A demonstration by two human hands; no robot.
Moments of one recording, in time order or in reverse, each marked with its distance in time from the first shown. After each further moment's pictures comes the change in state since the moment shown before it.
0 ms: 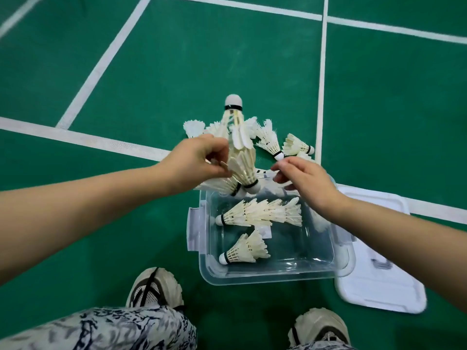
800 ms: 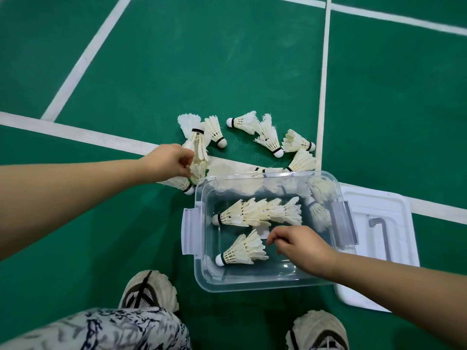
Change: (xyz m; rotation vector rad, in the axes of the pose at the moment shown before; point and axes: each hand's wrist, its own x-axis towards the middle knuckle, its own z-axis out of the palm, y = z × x) left_hand 0.034 -0.111 0.008 0.341 -0.230 -0.201; right_hand -0.042 0.071 0.025 -0.543 -0.390 0.141
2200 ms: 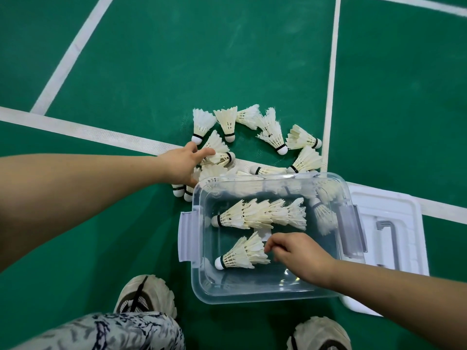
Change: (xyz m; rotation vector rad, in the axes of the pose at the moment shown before) left_hand 0.041 0.001 0.027 0.285 -0.202 -0.004; right_hand 0.015 0.009 0.009 0.005 -0.054 -0.012
